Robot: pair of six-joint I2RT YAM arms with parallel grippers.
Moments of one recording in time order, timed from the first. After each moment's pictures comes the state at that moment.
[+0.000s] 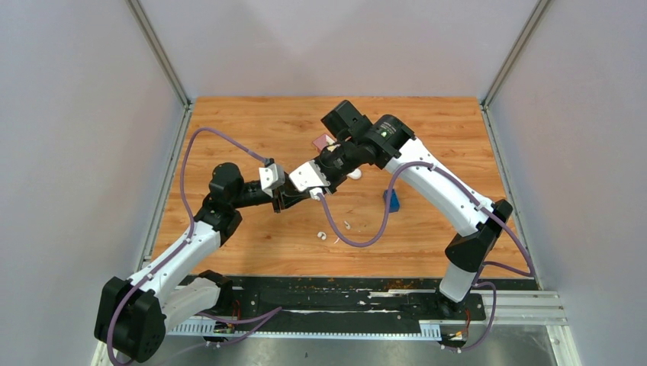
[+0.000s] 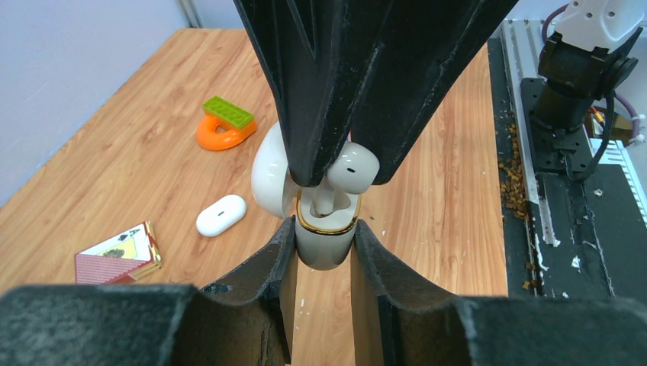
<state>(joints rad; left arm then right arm) -0.41 0.99 0.58 0.38 0.94 0.14 0.86 1.75 2.02 -1.23 -0.63 -1.38</state>
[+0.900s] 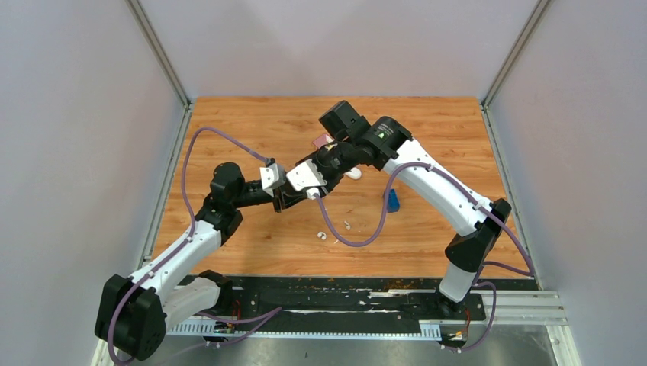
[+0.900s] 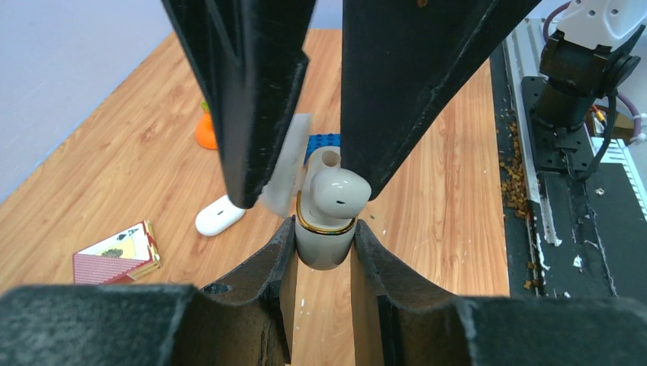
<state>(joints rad) -0.41 1.01 0.58 0.39 0.94 0.14 0.86 1.75 1.99 -1.17 -0.61 -1.38</state>
